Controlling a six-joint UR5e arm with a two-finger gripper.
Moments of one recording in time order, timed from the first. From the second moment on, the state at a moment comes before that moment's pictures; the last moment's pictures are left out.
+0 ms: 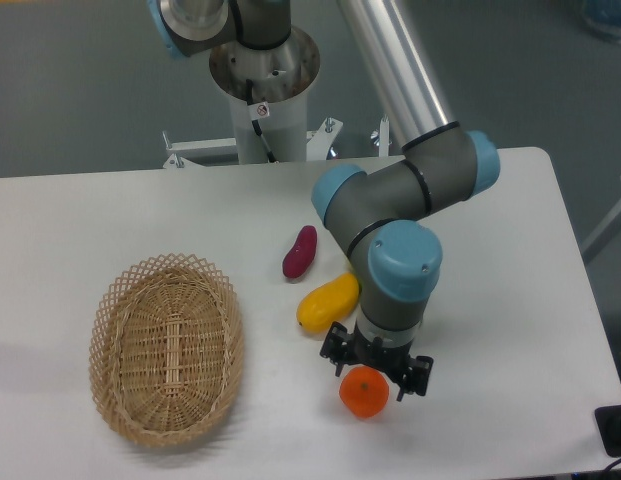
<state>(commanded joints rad) 2.41 -2.18 -1.44 -0.97 1.46 0.85</state>
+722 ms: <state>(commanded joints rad) 2.41 -2.21 -1.50 -0.81 1.54 0.81</state>
